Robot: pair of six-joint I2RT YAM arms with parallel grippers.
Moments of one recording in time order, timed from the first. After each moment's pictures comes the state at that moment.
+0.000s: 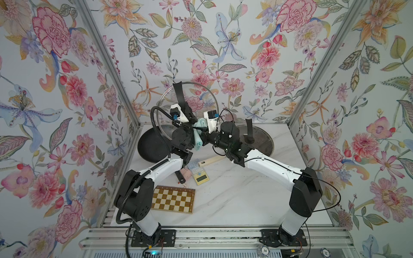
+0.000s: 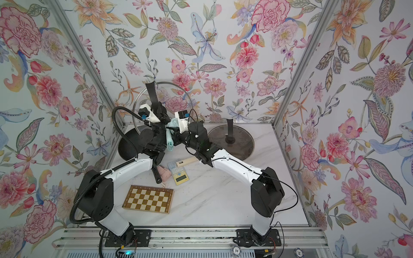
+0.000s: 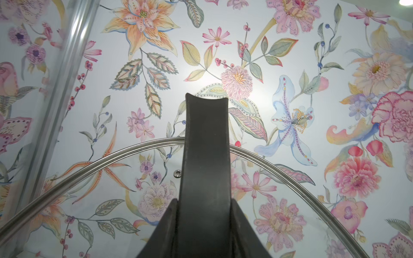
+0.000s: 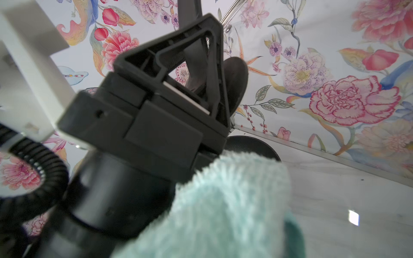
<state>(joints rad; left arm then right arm) -0.52 1.65 1.17 1.02 -0.55 -0.03 0.80 1.75 1.48 0.19 -0.19 0.37</state>
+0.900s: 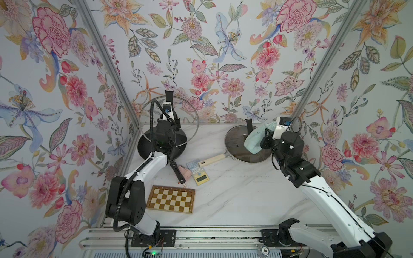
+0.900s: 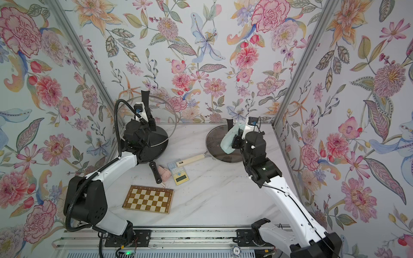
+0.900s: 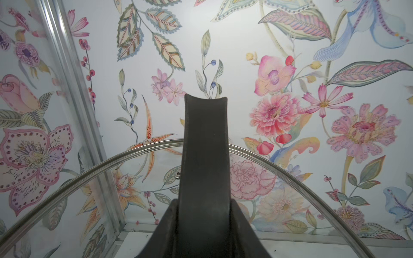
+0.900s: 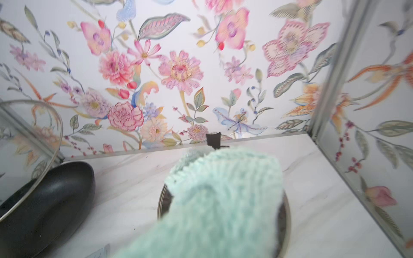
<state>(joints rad) -0.25 1.60 1.13 0.63 -0.34 0.09 0.42 0.98 1.07 -0.20 0.38 0.24</state>
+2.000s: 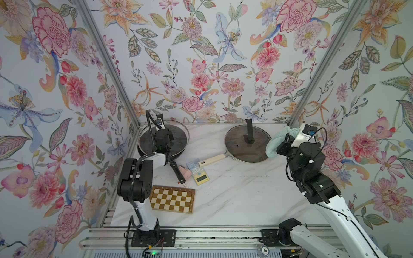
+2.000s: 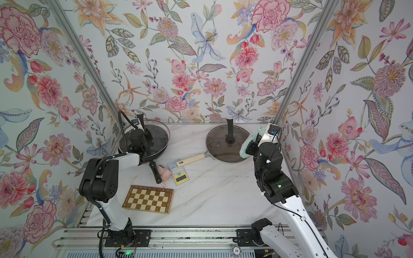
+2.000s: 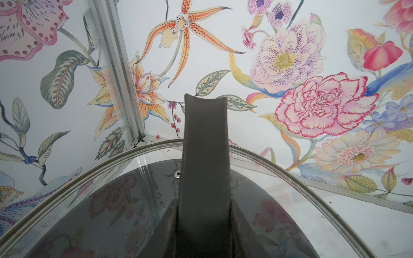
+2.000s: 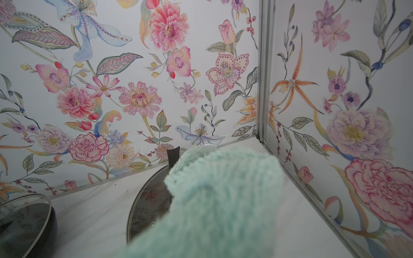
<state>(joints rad) -0.11 1.85 1.03 0.67 -0.38 -0.13 0.41 0.85 1.04 -0.31 0.54 0.27</state>
